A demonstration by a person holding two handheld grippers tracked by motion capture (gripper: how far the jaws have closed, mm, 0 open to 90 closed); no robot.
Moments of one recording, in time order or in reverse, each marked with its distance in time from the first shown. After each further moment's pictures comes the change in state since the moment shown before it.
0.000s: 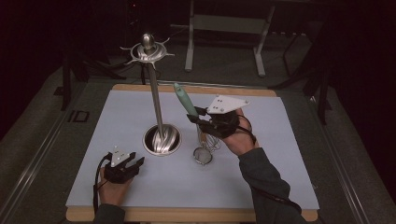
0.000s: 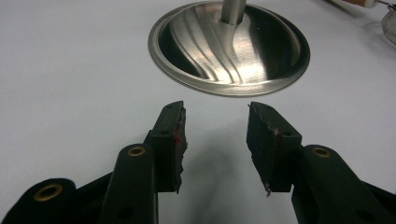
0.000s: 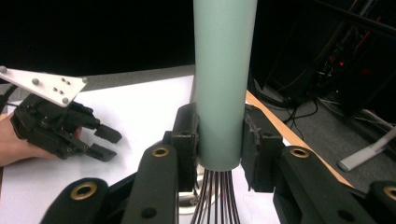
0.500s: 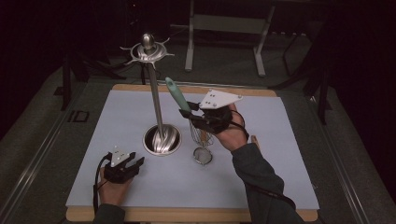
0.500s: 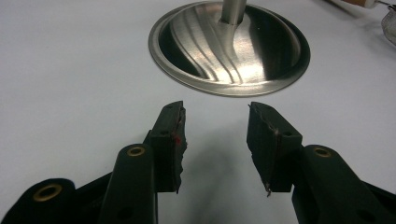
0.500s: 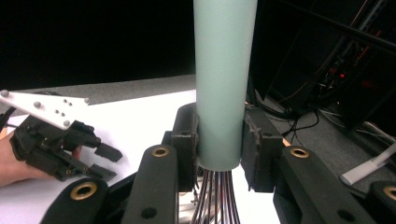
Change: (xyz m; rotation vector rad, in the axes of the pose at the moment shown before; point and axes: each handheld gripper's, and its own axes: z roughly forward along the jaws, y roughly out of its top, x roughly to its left) left arm 0.000 0.000 0.000 0.002 -0.001 -0.001; right arm 0.003 0.019 0.012 -0.034 0.005 -0.016
